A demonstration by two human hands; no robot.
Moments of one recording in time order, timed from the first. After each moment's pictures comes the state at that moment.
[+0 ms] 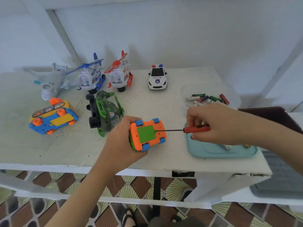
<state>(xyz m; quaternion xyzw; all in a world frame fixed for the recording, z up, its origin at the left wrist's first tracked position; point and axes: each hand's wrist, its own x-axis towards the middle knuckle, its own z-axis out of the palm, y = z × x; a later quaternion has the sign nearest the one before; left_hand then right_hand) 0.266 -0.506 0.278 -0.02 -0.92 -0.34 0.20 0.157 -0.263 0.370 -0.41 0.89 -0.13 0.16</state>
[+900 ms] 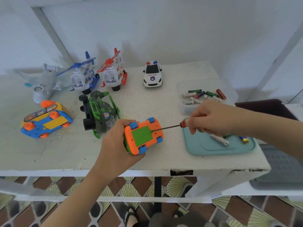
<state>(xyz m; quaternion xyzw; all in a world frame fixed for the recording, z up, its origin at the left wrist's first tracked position) 0.266 -0.506 0.265 0.00 -0.91 -0.37 0.21 0.144 -0.266 0.359 -0.21 0.86 -0.33 0.33</state>
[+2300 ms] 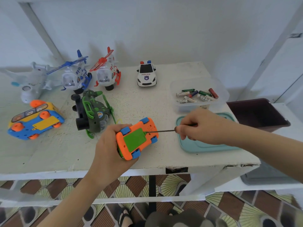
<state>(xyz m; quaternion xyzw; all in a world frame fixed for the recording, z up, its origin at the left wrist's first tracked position) 0.281 -0.496 0.265 0.01 -0.91 -0.36 0.21 0.166 -0.269 0.342 -0.27 0.89 -0.28 0.24</state>
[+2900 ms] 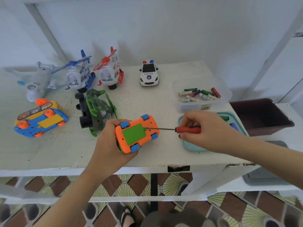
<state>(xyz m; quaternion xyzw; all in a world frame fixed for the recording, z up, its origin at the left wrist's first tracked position) 0.276 -0.505 0.270 0.03 -0.90 -0.40 0.18 0.180 -0.262 0.329 -0.28 0.88 -0.35 0.14</state>
